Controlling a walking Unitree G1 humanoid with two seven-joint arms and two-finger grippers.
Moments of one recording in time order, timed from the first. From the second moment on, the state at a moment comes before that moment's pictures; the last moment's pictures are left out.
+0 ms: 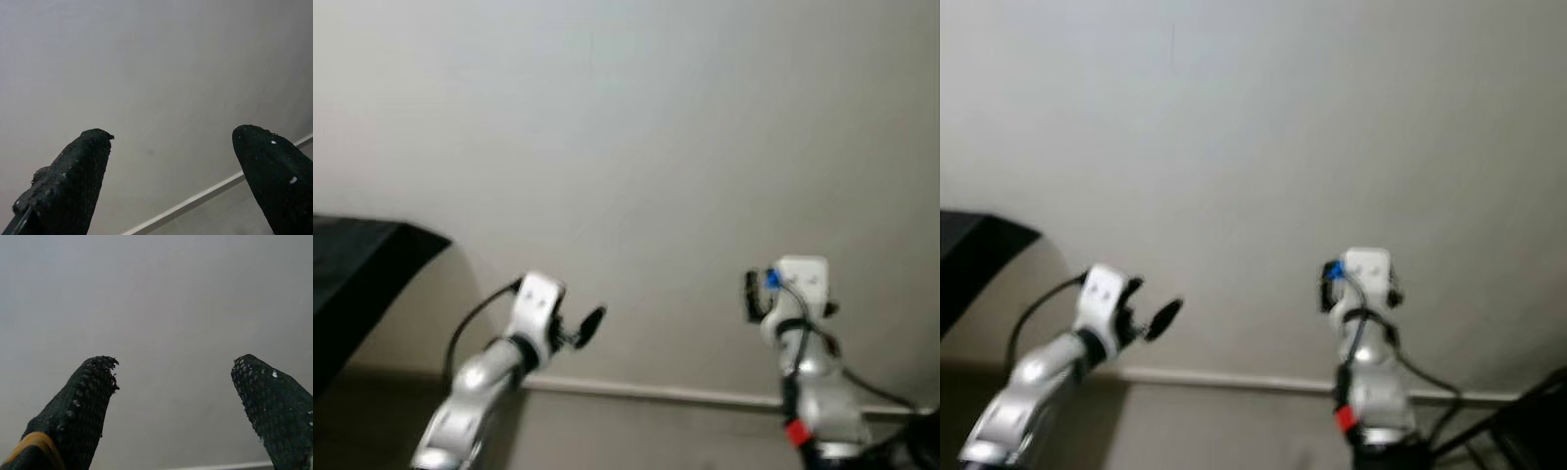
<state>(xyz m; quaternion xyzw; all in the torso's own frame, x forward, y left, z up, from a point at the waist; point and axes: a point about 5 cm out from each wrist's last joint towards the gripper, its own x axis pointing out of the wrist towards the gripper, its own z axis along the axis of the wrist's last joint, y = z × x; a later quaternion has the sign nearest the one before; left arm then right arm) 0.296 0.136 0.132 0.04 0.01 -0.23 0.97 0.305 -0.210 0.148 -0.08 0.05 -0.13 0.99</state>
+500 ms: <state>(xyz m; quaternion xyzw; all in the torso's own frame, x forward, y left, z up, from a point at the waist) 0.295 0.133 0.128 0.04 0.02 -0.23 0.97 0.304 -0.216 0.146 -0.09 0.05 -0.14 0.99</state>
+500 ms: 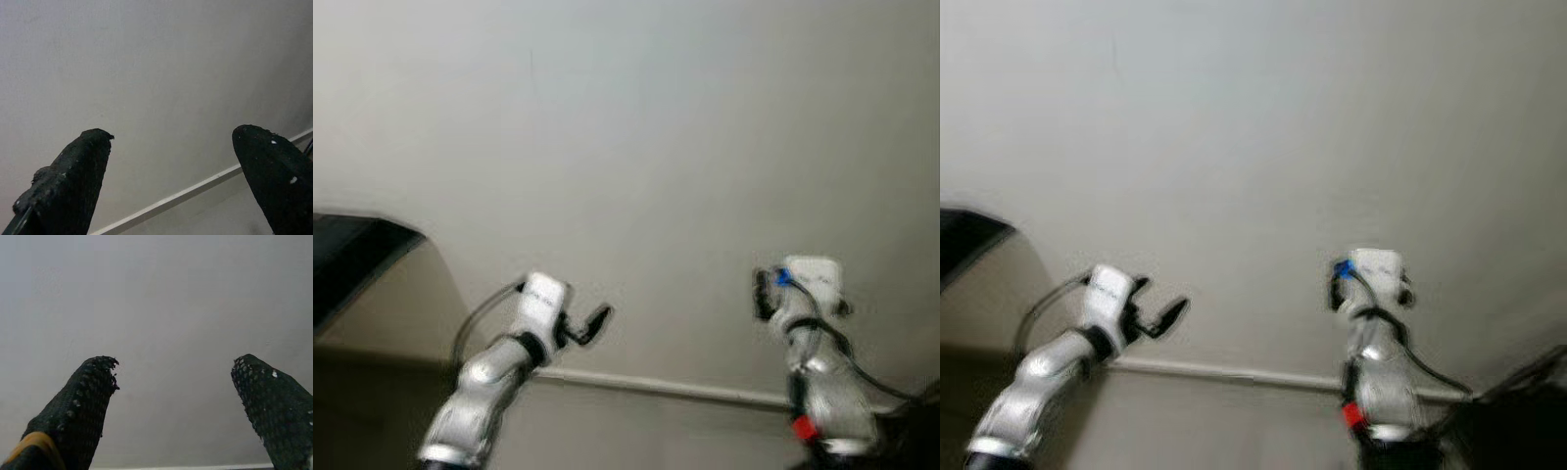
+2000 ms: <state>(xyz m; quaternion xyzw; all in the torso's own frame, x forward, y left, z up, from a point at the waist) 0.296 0.140 0.125 0.05 0.02 -0.19 0.98 0.297 -0.180 0.151 -0.17 0.02 0.05 0.98</state>
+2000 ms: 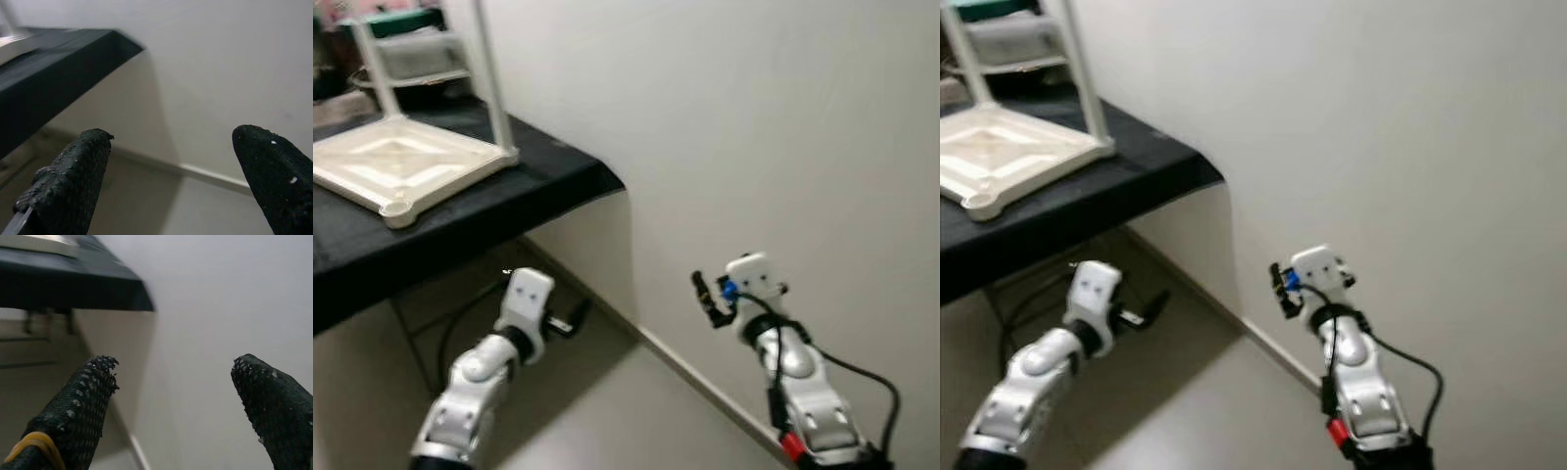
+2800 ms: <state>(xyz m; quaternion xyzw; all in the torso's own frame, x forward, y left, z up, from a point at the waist) 0.300 0.142 0.129 0.02 0.01 -0.17 0.98 0.296 -0.188 0.157 -0.13 0.00 0.01 0.99</state>
